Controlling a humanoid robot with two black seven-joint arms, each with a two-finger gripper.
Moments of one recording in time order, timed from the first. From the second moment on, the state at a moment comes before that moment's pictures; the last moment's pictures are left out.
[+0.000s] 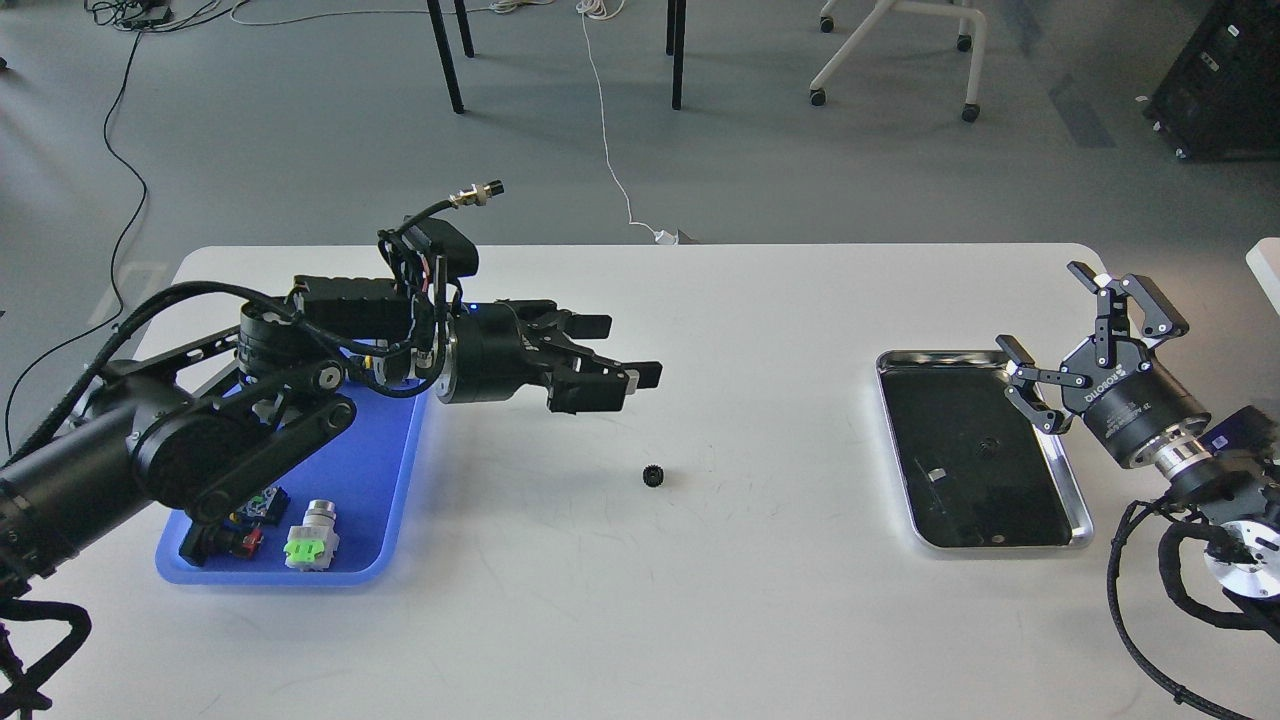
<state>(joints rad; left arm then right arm) -0.84 0.36 -0.52 -1.17 2.10 -0.38 -0.49 0.41 -0.65 0.61 0.92 -0.06 0.49 0.49</state>
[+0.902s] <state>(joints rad) -0.90 0.15 -0.24 -0.95 2.18 -0.35 -0.49 0.39 -0.66 0.61 0.92 -0.06 0.49 0.49</state>
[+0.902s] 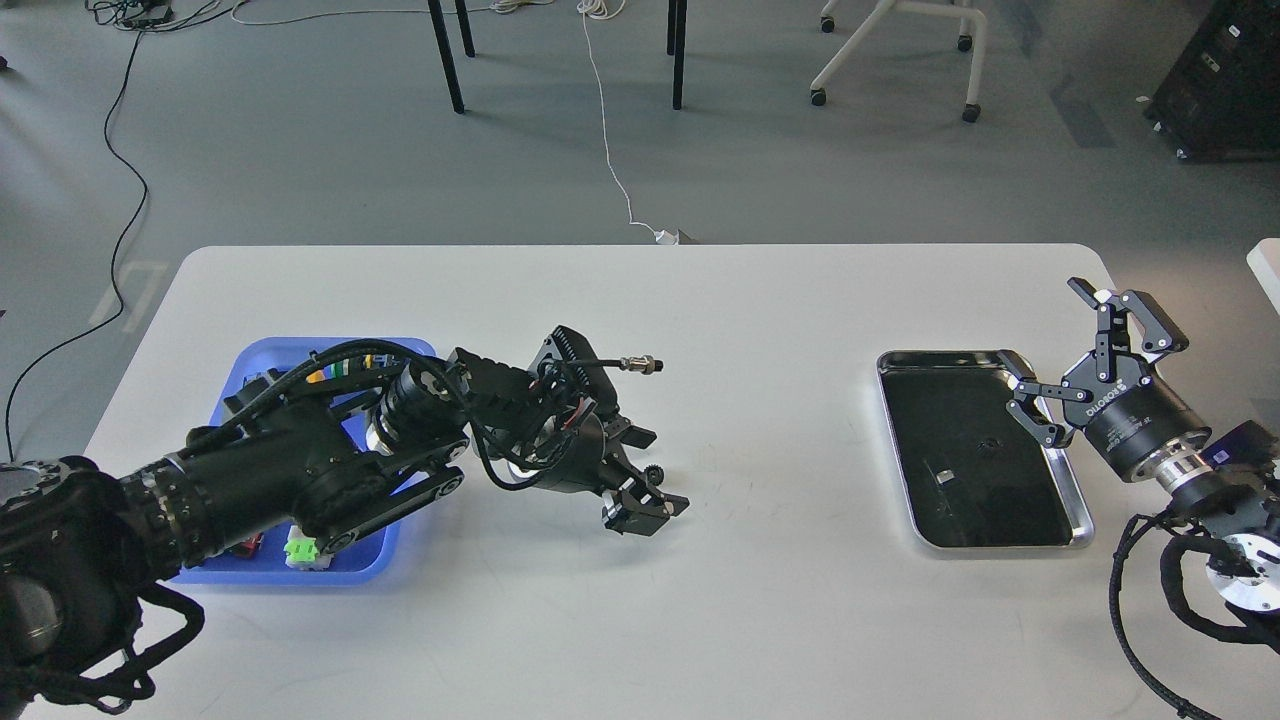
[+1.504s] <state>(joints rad) -0.91 0.11 -0.22 -0.85 2.18 -0.33 -0.49 0.39 -0.67 0.61 0.92 -0.06 0.49 0.49</state>
